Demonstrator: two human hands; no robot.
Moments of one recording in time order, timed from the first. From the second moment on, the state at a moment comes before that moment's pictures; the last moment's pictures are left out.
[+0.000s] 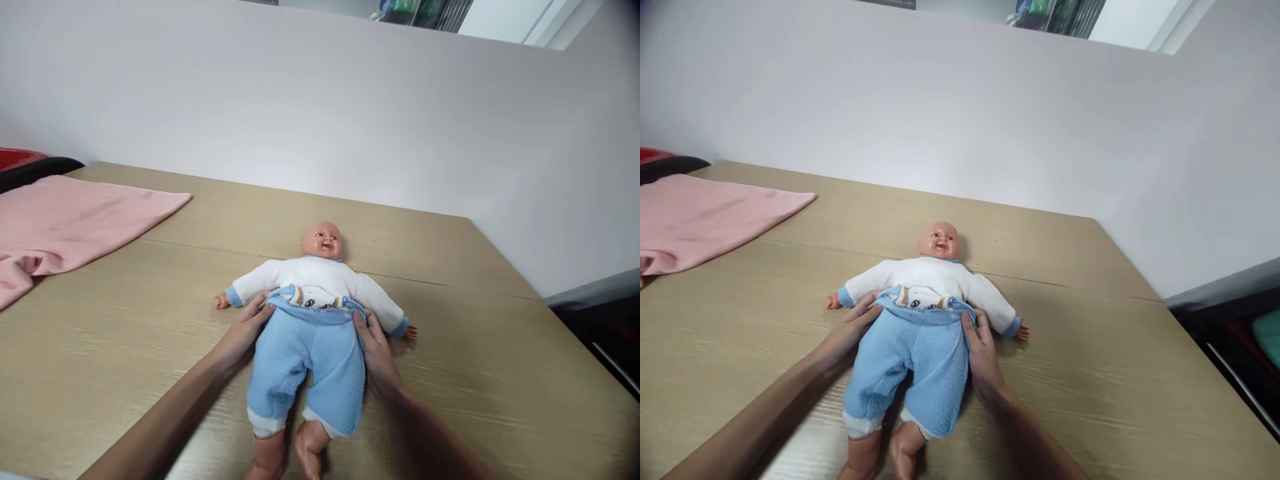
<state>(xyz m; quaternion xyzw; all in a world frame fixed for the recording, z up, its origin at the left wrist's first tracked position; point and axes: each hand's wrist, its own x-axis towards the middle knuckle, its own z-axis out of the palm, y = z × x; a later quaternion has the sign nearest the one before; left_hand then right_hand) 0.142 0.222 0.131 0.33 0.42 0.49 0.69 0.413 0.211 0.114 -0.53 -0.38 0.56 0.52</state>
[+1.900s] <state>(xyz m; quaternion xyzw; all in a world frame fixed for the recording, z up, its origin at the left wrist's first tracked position) 0.111 0.299 0.129 0.44 0.33 0.41 0.72 0.428 0.270 0.181 -0.49 -0.62 0.46 0.40</state>
